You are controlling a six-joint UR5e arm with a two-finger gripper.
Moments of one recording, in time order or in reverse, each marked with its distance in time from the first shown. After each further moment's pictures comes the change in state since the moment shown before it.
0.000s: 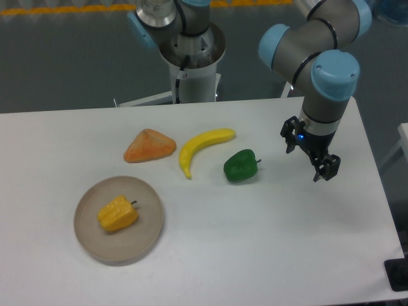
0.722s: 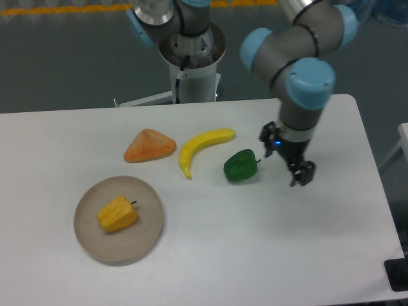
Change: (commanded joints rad) arm -0.184 0.049 -0.057 -0.012 -0.029 -0.253
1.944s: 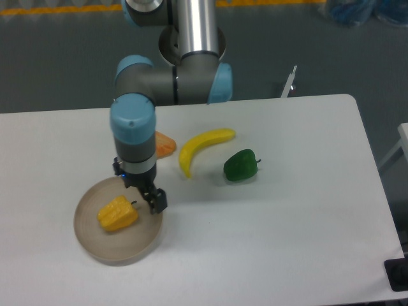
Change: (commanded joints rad) arm -0.431 -0.149 0.017 0.152 -0.035 -0.526
